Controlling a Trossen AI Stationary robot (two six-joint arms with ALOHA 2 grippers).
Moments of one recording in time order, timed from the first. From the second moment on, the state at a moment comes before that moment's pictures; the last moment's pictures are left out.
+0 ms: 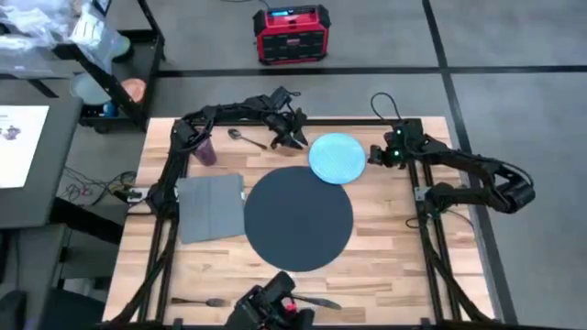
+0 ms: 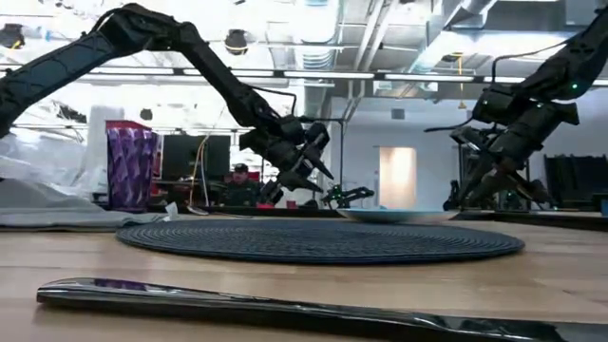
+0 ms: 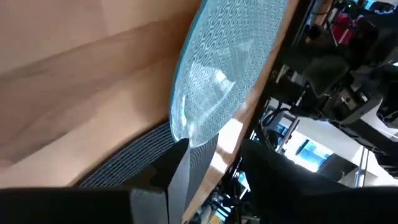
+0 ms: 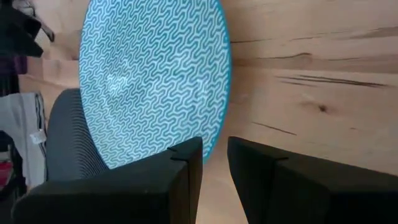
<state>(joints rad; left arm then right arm) 0.73 2.27 1.70 -0.47 0.94 -0.93 -1.04 1.15 0.40 -0.22 -0.46 0.63</state>
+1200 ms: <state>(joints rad) 0.73 2.26 1.70 -0.22 1.00 -0.77 -1.03 1.32 0.40 -0.07 -0.47 0.66</state>
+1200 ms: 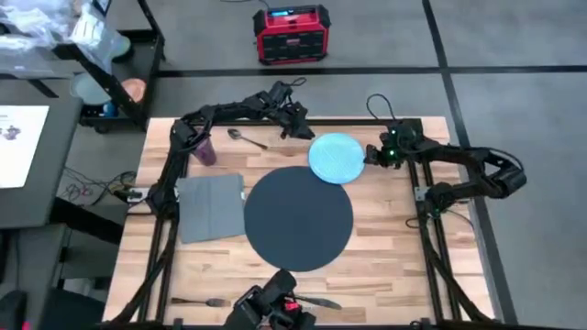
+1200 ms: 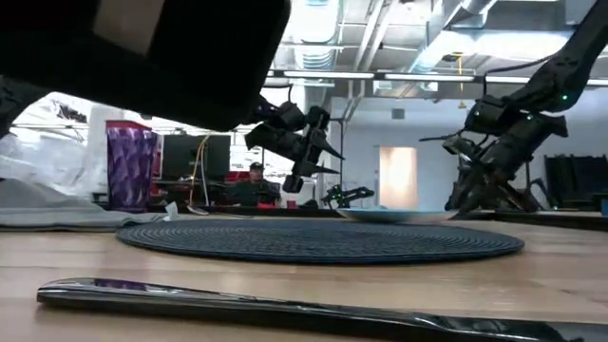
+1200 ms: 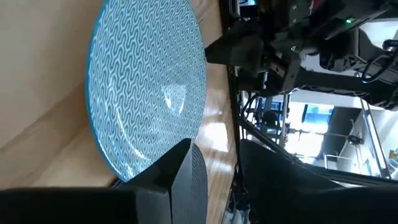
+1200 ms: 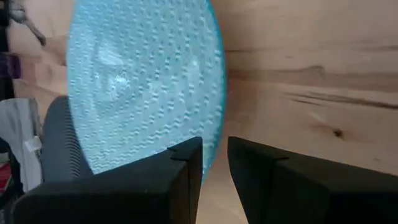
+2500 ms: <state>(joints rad) 0.57 1.76 1.69 -0.42 0.66 -0.36 -0.89 1.34 0.39 0.36 -0.60 0.80</state>
